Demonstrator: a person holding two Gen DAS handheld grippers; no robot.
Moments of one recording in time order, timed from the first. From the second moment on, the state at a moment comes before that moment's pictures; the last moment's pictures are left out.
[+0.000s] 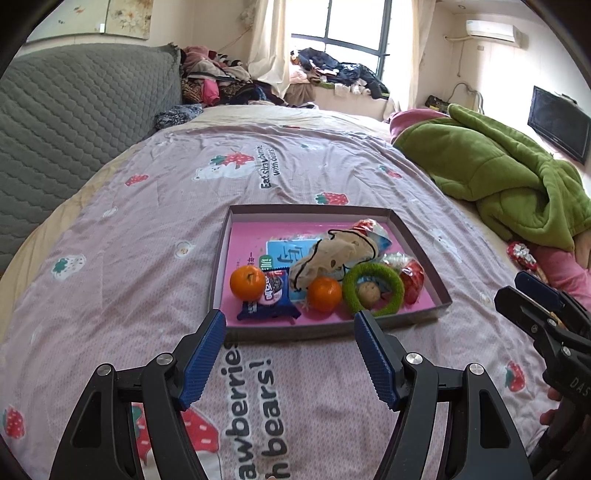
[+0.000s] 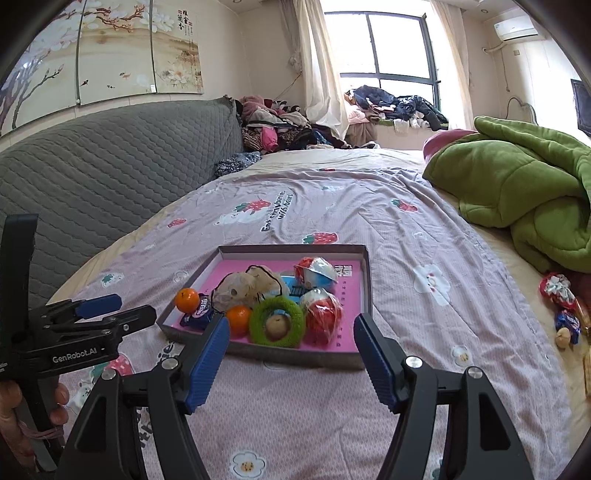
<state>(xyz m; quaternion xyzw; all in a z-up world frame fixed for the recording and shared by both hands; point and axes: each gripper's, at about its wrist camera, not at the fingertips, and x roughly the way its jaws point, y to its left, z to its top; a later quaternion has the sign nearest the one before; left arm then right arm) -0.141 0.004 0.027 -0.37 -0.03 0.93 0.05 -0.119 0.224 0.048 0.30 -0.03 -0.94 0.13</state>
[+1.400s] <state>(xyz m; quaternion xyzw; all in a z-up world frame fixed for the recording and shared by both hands) -0.102 0.001 -0.006 -0.36 -0.02 0.93 0.04 -0.100 0.224 0.004 0.32 -0.02 -0.94 0.11</state>
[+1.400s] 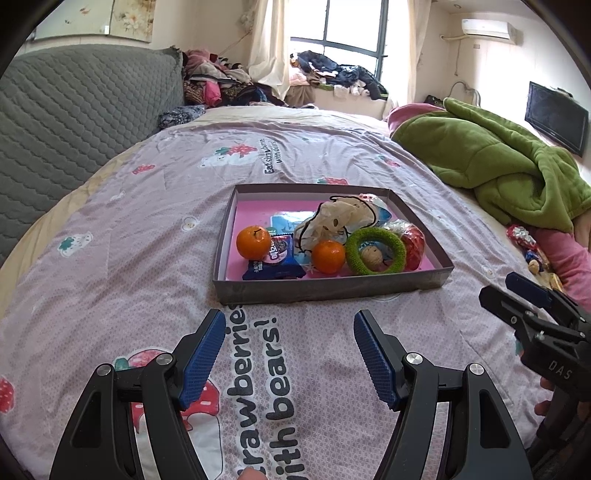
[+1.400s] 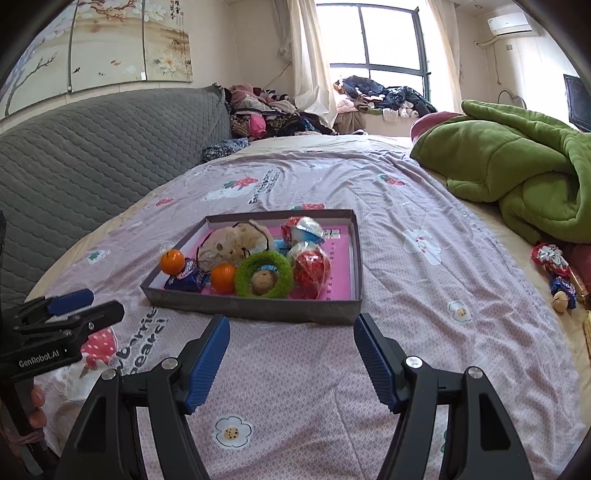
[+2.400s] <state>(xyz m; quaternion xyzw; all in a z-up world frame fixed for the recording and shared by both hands) -0.113 -0.003 -0.057 -0.38 -0.02 0.92 0.03 -0.101 0.225 -0.048 0.35 -0.01 -0.93 0.09</state>
